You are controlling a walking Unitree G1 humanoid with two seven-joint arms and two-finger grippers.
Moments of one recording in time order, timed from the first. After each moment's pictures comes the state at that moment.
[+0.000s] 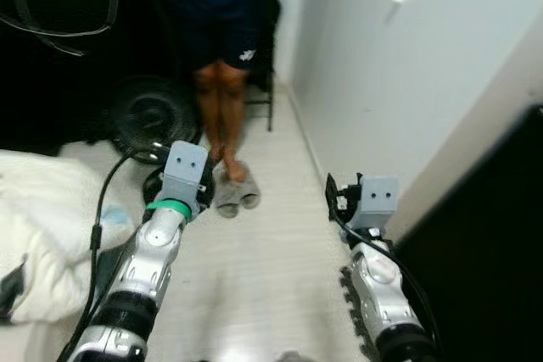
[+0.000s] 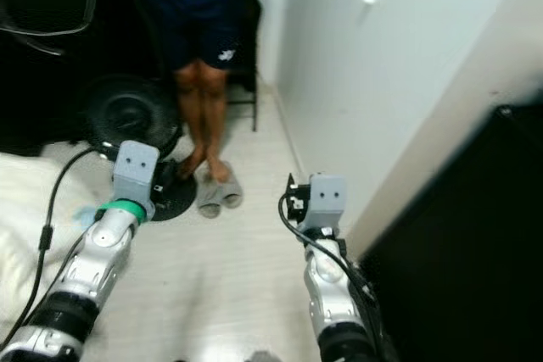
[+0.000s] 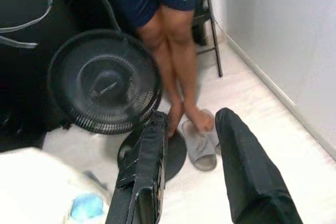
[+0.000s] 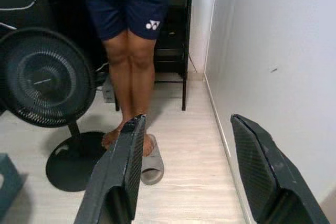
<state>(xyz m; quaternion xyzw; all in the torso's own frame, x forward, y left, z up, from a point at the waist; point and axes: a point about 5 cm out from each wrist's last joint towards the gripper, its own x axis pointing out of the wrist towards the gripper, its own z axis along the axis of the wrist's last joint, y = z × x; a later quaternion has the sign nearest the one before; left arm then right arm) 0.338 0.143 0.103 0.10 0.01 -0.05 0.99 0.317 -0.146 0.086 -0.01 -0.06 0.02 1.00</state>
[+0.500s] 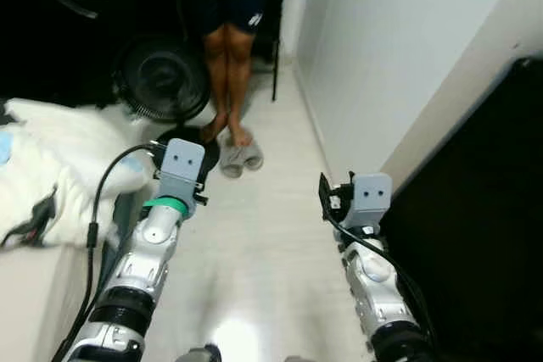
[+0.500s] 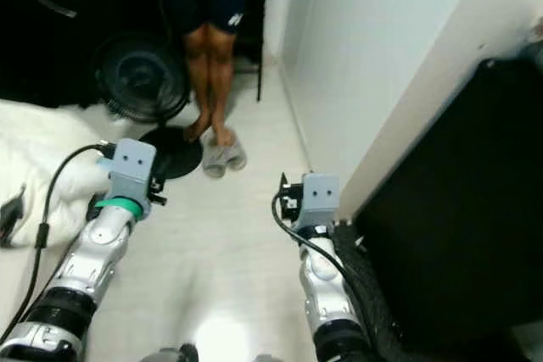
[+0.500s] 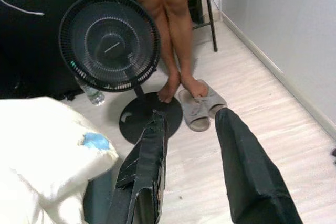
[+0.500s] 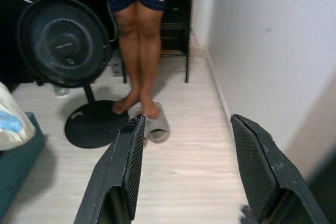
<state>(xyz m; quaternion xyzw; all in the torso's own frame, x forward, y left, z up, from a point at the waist) 0.339 0.143 0.104 0.10 0.01 -0.05 0.99 0.315 -0.147 0.083 -0.01 -0.05 0.02 1.00</state>
